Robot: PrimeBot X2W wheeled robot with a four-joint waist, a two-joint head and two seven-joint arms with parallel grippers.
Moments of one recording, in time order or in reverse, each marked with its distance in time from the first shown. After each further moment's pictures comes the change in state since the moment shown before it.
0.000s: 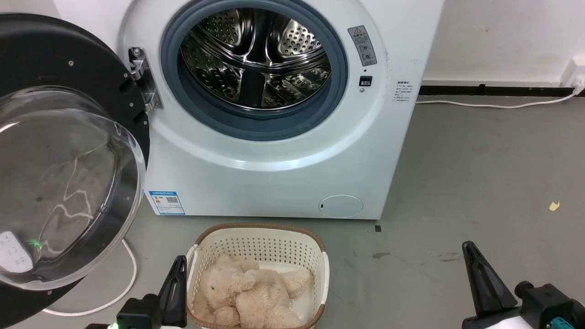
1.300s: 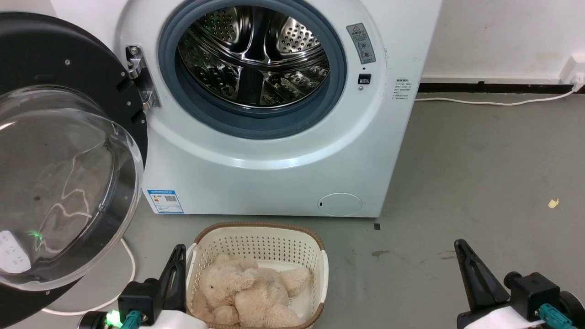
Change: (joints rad) left arm -0.035 -0.025 0.031 -0.026 0.040 -0.010 0.087; right arm -0.024 0.000 0.014 -0.001 -0.018 0.000 0.091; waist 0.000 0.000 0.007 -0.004
